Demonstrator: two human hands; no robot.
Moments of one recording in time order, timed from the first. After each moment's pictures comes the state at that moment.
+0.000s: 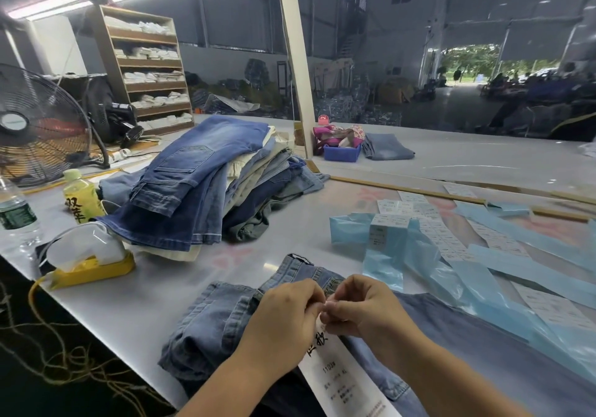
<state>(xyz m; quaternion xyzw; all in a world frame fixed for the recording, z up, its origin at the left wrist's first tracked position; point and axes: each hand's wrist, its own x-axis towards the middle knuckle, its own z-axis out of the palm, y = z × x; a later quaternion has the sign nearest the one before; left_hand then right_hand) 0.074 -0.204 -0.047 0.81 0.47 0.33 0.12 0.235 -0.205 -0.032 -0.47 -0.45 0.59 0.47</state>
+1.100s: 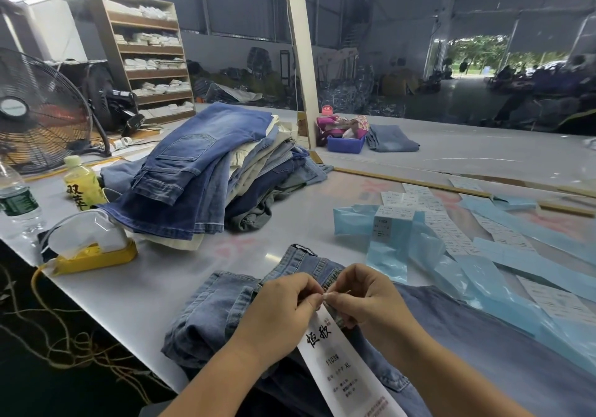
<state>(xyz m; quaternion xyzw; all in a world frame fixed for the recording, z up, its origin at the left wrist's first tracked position) 0.064 -0.205 -0.043 0.75 0.51 0.34 0.24 0.232 -0.205 -0.040 -0.46 -0.53 0.52 0.48</state>
